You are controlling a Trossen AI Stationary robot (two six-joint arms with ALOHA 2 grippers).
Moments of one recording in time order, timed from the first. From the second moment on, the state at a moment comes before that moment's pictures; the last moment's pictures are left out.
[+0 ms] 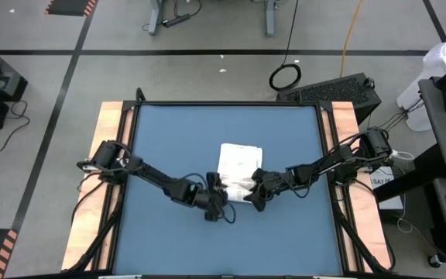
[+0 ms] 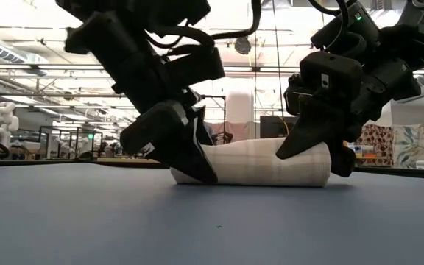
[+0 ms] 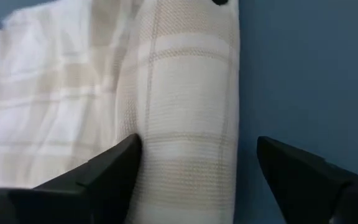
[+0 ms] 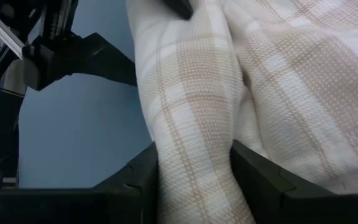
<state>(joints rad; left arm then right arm) -0.31 1.94 1.07 -0.08 -0.40 -0.02 0.21 1.68 0.51 0.43 -0.01 0.88</state>
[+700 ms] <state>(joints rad) -0.13 1.94 1.07 -0.08 0.03 -0.11 0.37 1.37 0.50 0.18 0.27 0.48</state>
